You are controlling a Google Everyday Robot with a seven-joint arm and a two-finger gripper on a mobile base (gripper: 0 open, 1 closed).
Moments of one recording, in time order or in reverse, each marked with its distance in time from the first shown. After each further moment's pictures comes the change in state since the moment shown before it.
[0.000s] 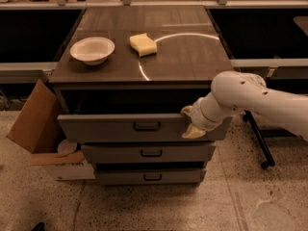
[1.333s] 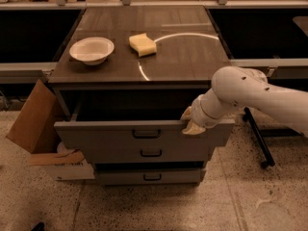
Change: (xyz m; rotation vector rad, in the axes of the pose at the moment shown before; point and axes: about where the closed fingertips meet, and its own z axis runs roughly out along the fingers) arm -0.006 -0.004 -0.014 -0.003 -0.001 -0.001
